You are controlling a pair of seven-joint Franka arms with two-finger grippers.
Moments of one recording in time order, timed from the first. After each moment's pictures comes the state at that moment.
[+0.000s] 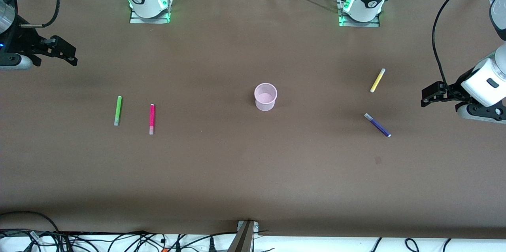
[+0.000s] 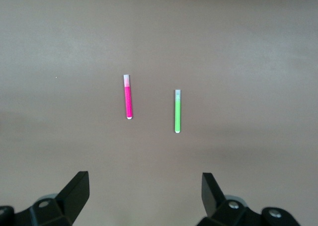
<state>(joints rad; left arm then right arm) 0.08 0.21 -0.10 -1.49 0.02 1.74 0.11 -0.16 -0.01 0.21 -1.61 -0.03 1.60 0.01</state>
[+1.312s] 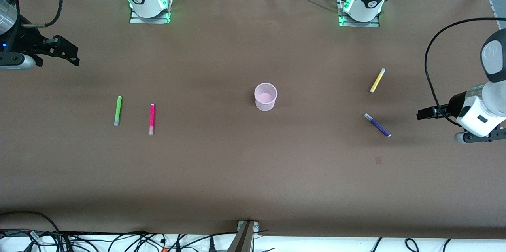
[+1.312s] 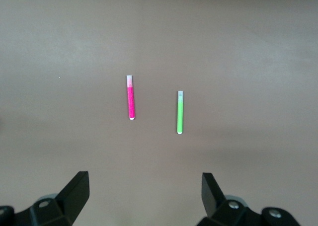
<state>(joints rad) 0.15 0.38 -0.09 -1.52 0.02 1.75 -0.13 -0.15 -0.01 0.21 -1.61 -0.03 1.61 0.01</state>
